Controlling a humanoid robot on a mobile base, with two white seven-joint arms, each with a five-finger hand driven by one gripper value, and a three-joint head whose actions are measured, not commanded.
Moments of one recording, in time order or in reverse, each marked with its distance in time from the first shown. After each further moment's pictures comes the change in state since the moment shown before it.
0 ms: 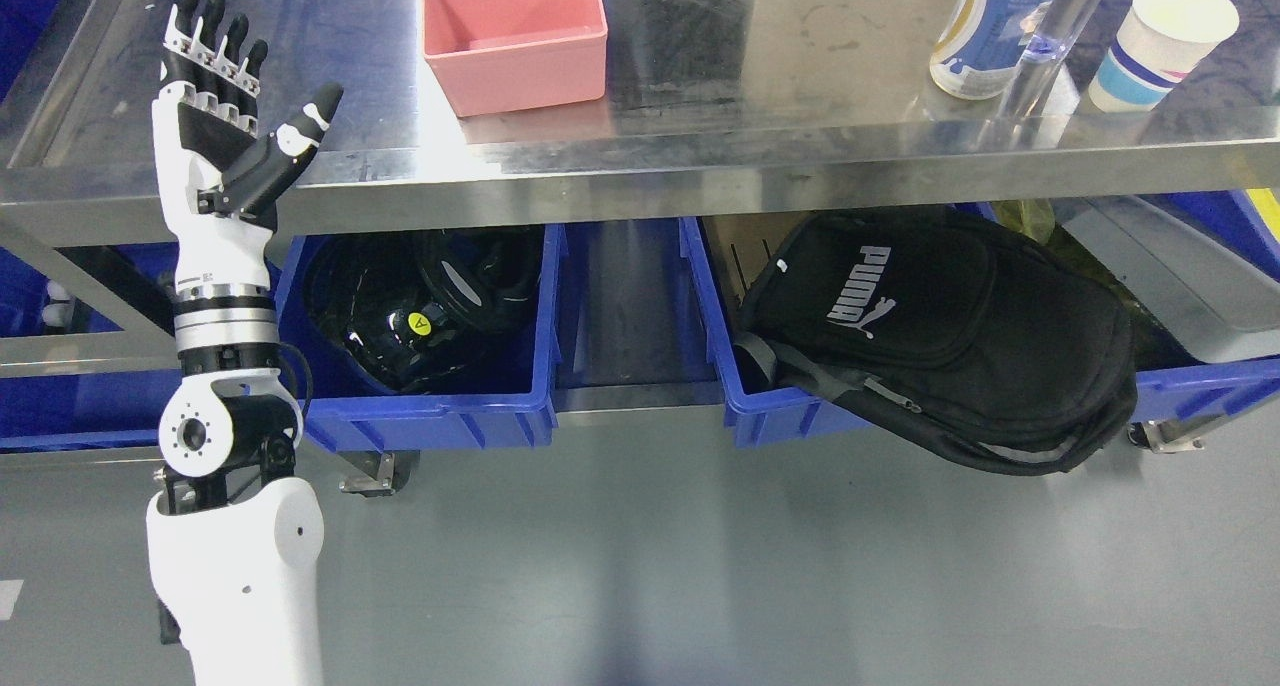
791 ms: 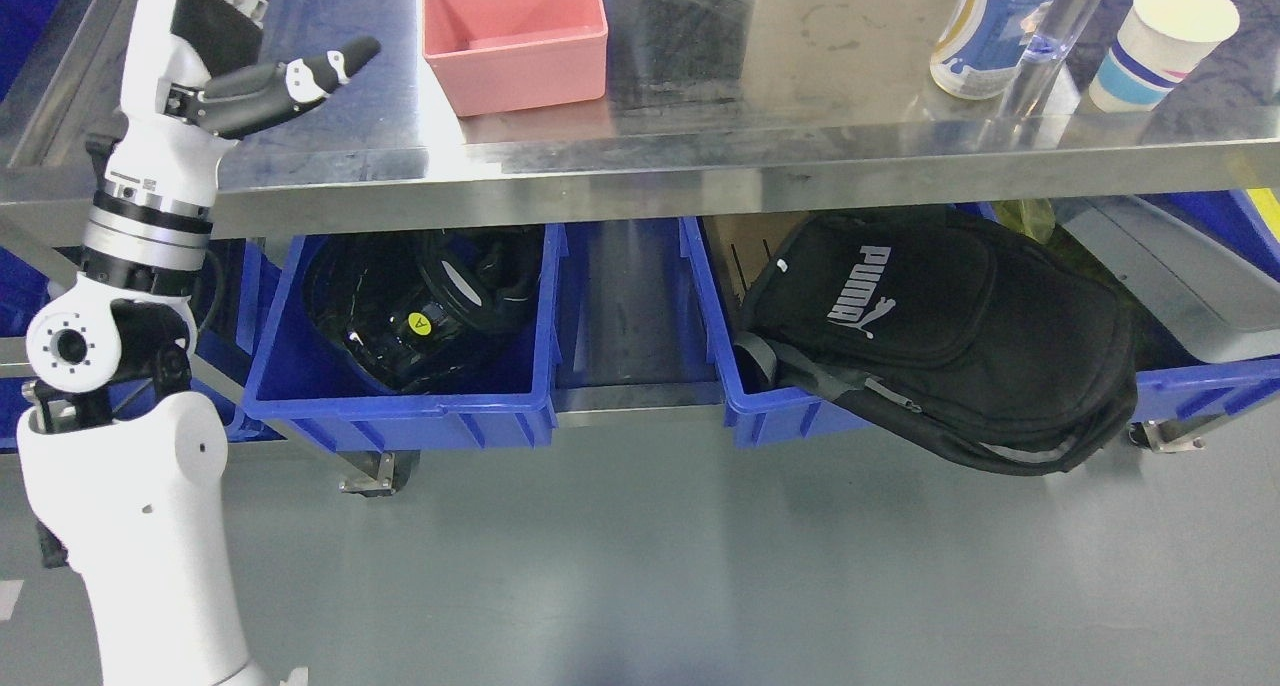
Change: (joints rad) left arm -0.201 0.176 -0.006 0.060 -0.060 -0.003 -0.529; right arm 0.000 0.000 0.000 0.000 0.000 0.000 0.007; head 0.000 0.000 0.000
